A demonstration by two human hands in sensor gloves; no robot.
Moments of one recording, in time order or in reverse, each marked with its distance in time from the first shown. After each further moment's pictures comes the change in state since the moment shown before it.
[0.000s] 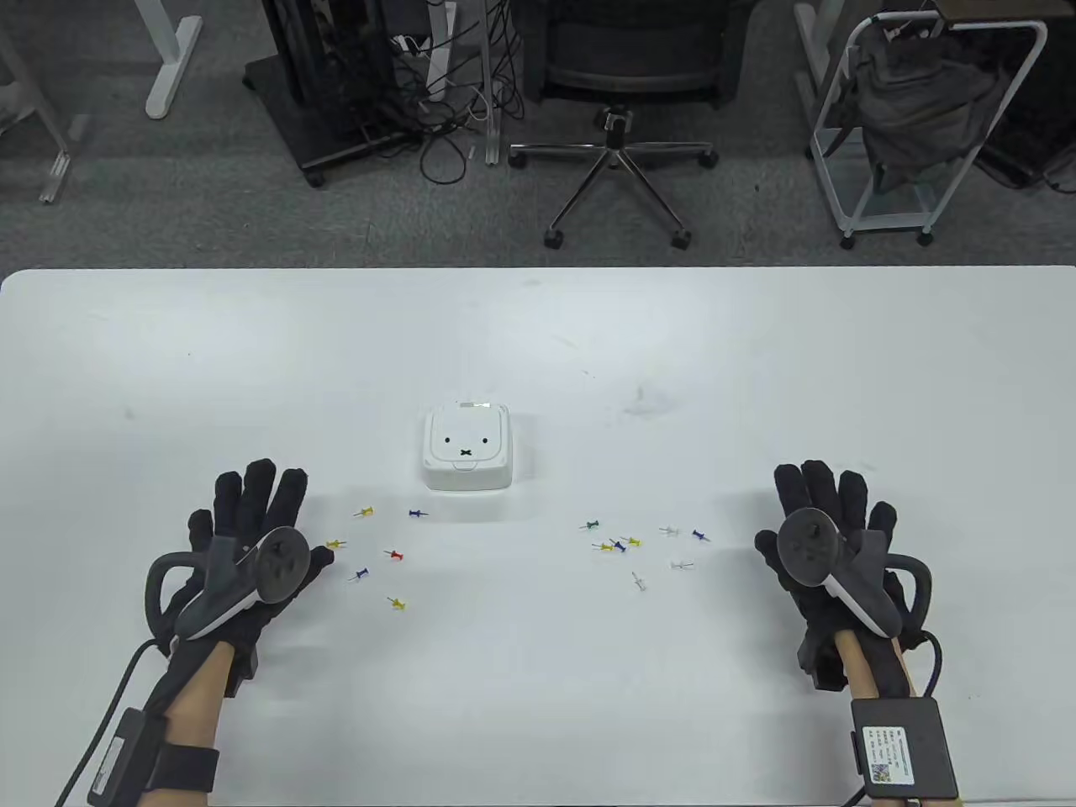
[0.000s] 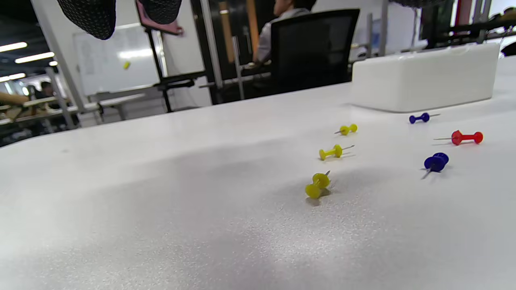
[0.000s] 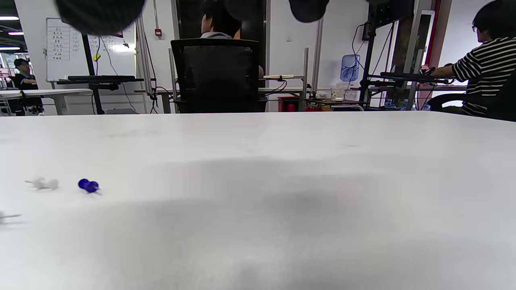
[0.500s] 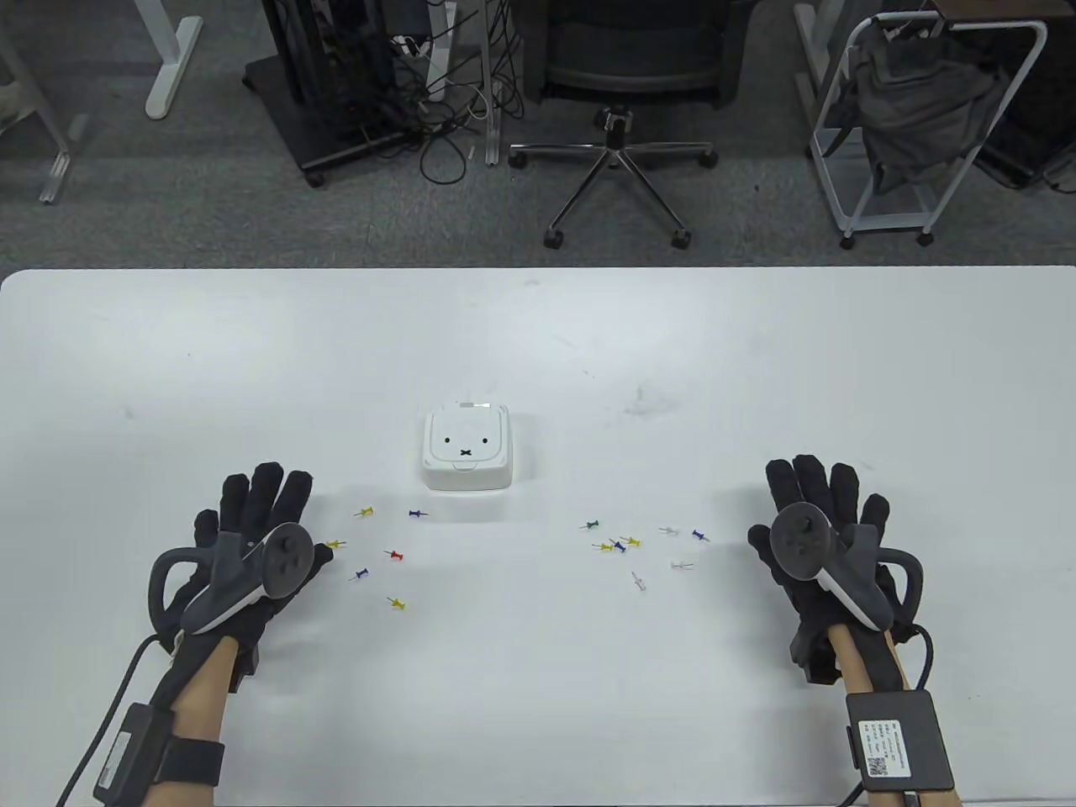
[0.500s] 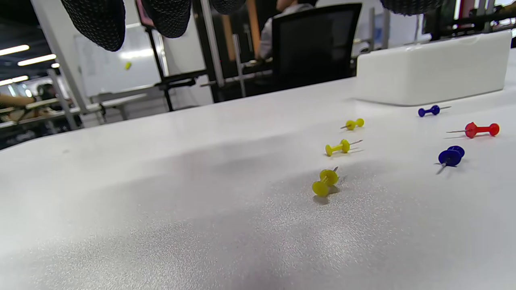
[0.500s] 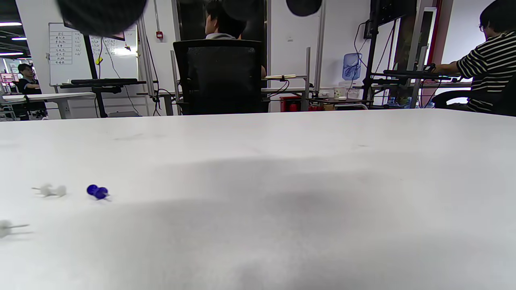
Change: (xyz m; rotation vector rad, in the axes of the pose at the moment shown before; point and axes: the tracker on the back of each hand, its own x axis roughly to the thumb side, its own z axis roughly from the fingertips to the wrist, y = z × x) left_hand 0.002 -0.003 -0.006 0.002 0.007 -0.009; right_hand 0.006 0.003 -0.006 0.004 -0.010 -0.024
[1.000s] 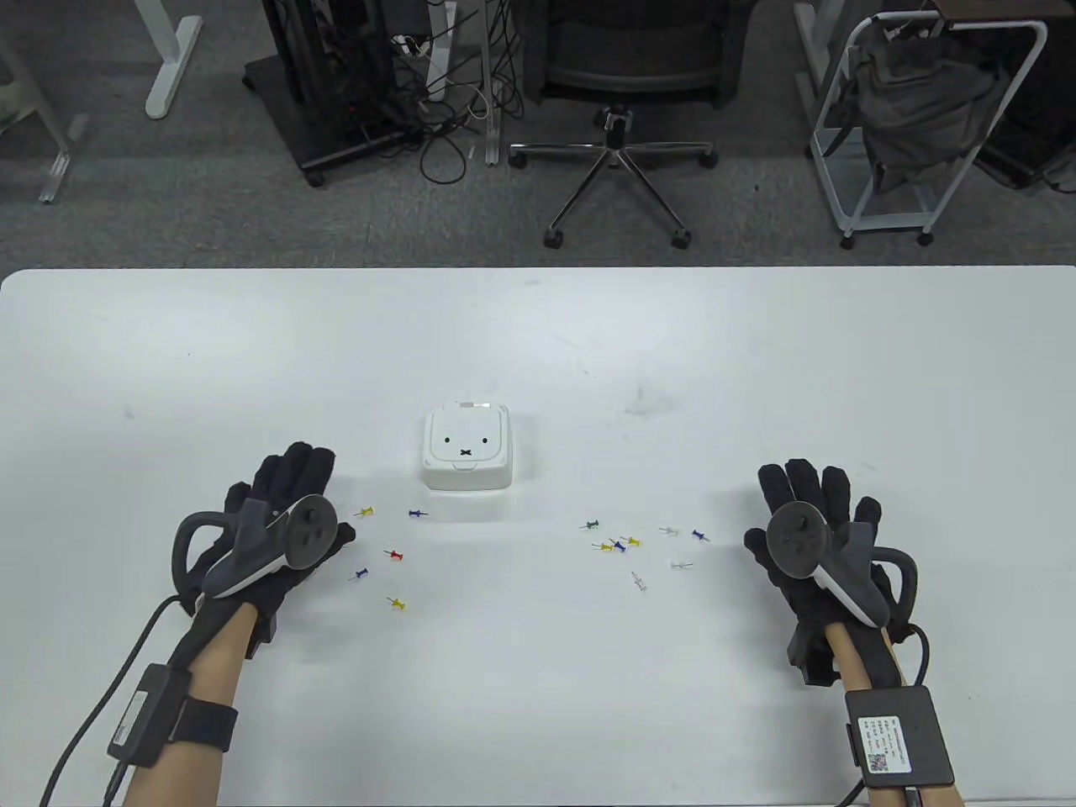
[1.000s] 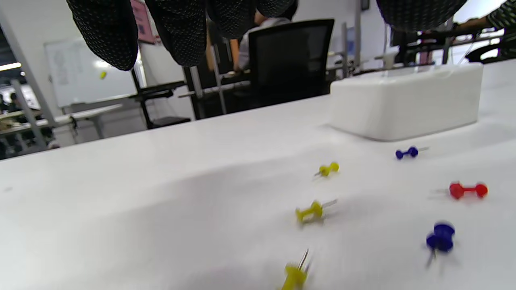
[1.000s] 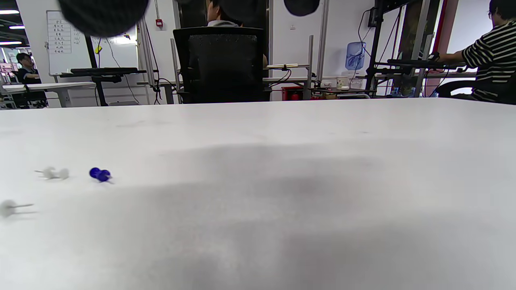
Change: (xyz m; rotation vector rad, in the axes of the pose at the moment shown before) left_hand 0.023 0.029 -0.034 0.042 -0.087 0.014; right_hand 0.000 0.006 -0.003 0.028 0.004 0.016
